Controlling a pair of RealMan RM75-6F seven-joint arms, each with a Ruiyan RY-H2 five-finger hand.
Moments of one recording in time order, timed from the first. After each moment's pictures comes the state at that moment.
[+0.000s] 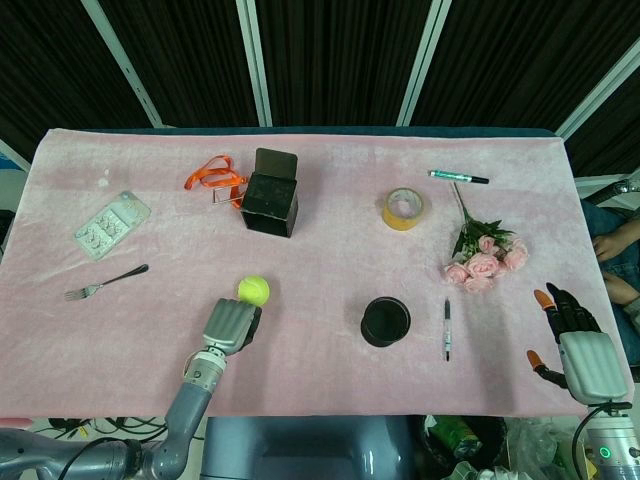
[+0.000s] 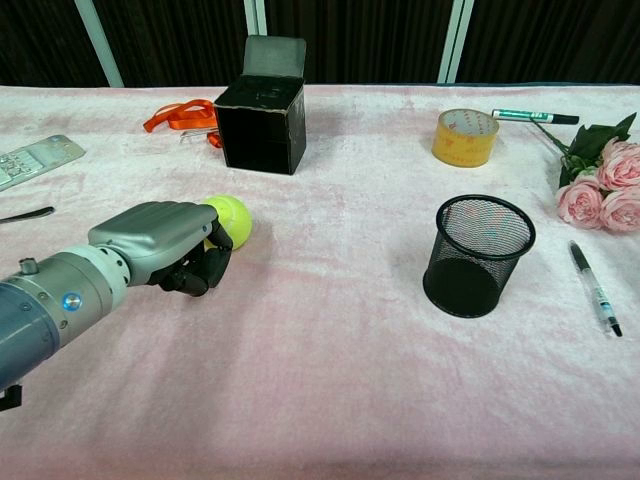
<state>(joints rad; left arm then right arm) -0.62 -1.83 -0.13 -1.56 0.93 1.16 0.78 0.09 -1.14 0.05 -1.59 -1.53 1.47 -0.03</state>
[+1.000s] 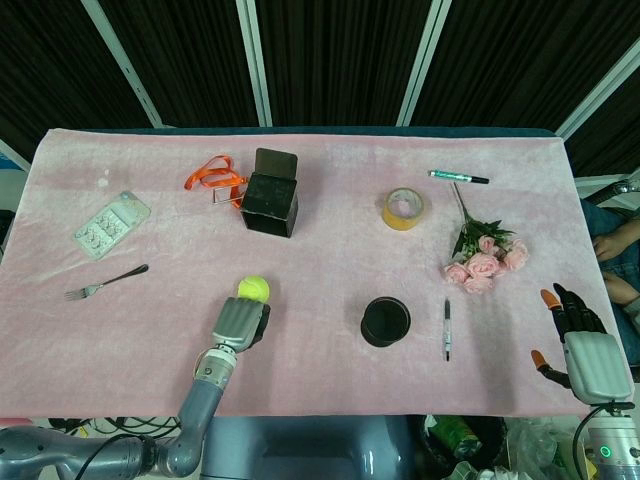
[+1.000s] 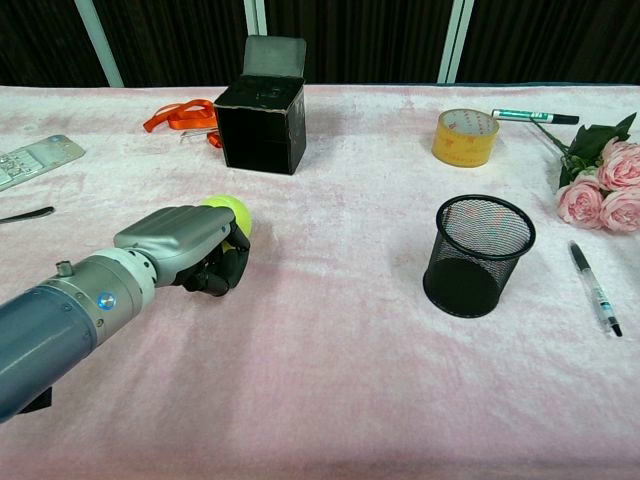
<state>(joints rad) -0.65 -1.90 -0.16 -1.48 0.91 1.15 0.74 0.08 -1.14 0.06 -1.62 -1.48 1.46 -0.06</state>
